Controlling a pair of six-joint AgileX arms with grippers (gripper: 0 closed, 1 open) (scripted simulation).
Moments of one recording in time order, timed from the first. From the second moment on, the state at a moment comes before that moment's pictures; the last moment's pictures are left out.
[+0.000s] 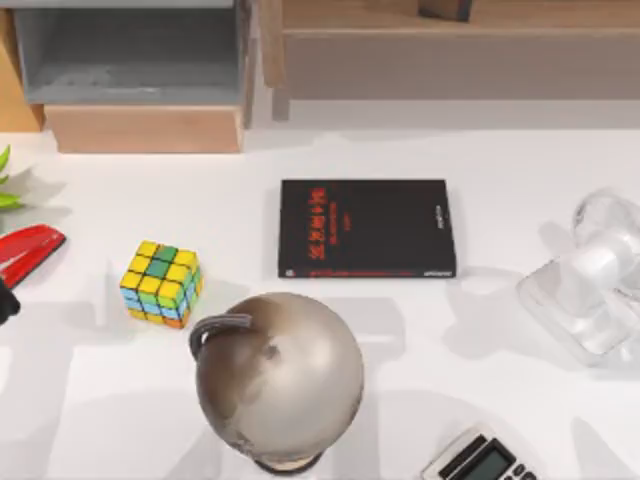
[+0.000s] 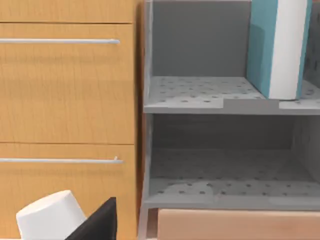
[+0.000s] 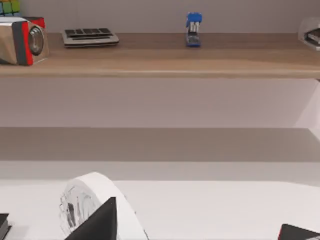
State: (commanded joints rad) left arm -0.04 0.22 0.19 0.09 -0.04 0.00; right arm 0.00 0.00 0.00 0.00 0.00 0.00
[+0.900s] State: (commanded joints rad) left arm -0.25 1.70 1.12 0.56 -0.22 -0.01; right arm 0.00 0.00 0.00 0.00 0.00 0.00
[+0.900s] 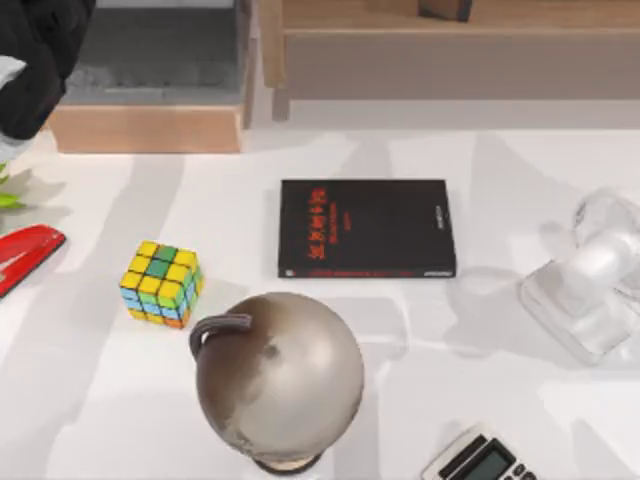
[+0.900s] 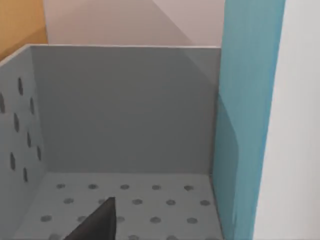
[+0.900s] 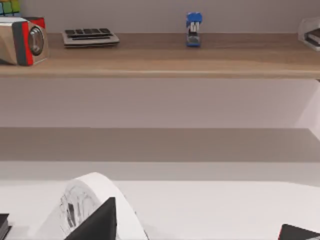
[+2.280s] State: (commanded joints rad) left arm -0.27 2.03 1.43 0.60 -0.23 -0.01; right arm 0.00 0.00 0.00 0.00 0.00 0.00
